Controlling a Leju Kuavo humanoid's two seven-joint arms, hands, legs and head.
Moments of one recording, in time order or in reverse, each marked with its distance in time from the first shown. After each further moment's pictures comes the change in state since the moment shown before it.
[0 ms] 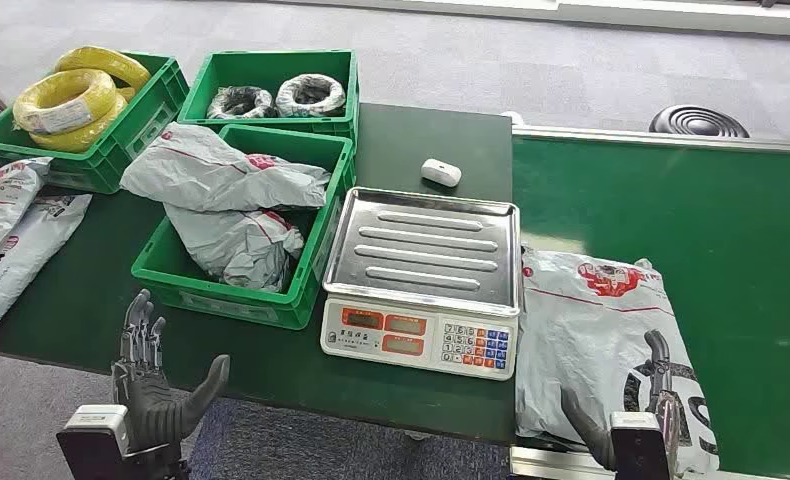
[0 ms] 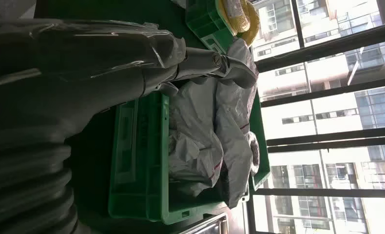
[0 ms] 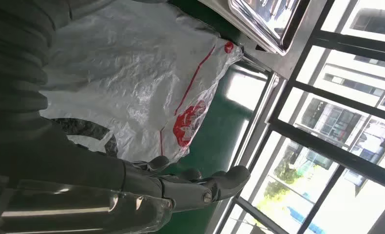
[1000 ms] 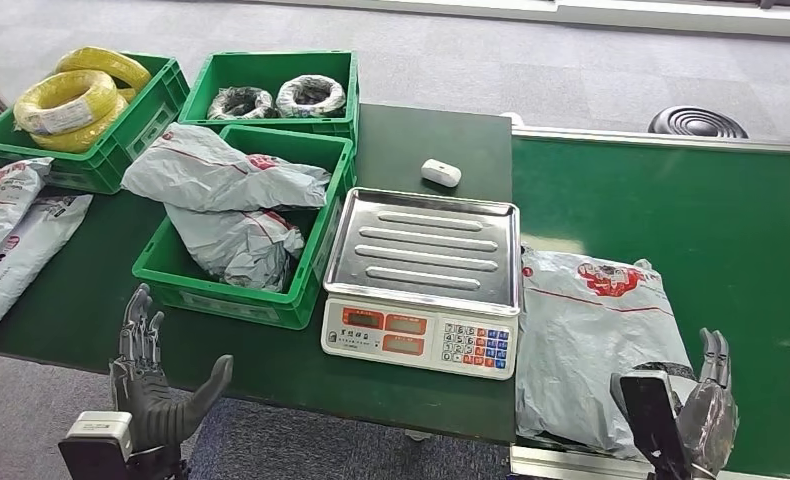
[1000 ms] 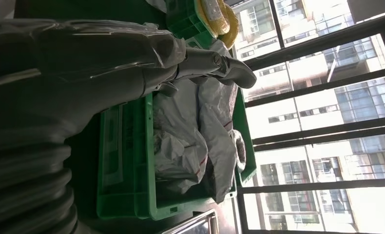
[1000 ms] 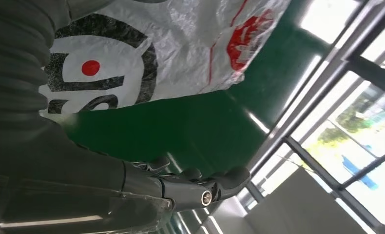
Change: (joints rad) left arm -0.006 0.003 -0.019 -0.031 -0.060 -0.004 -0.010; right arm -0.128 -0.059 -0.142 0.092 0.295 -0.094 0.268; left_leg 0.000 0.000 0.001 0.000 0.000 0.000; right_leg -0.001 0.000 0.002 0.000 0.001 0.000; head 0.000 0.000
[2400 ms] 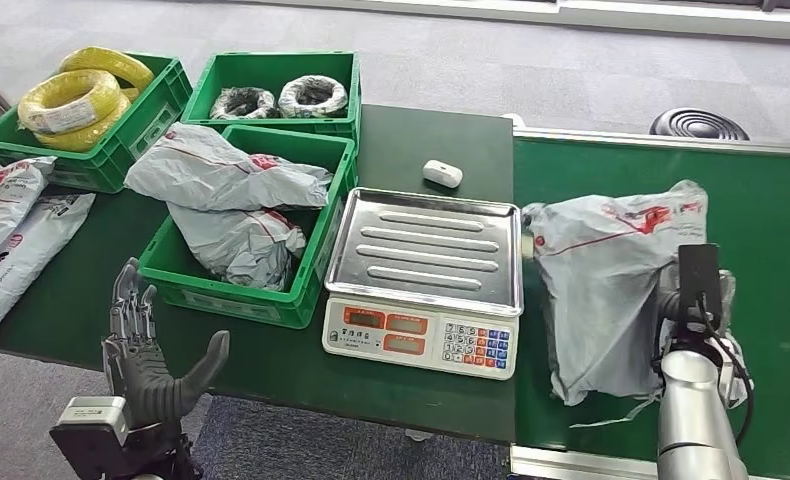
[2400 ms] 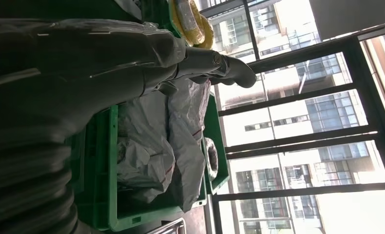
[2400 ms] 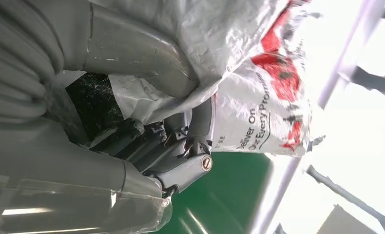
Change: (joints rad) left arm -0.080 0.011 -0.017 0.004 0.010 0.042 -0.024; right arm -0.632 -0.219 -0.074 0.681 -0.335 0.034 -0.104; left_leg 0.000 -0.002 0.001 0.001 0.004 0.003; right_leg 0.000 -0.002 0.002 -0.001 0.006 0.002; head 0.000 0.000
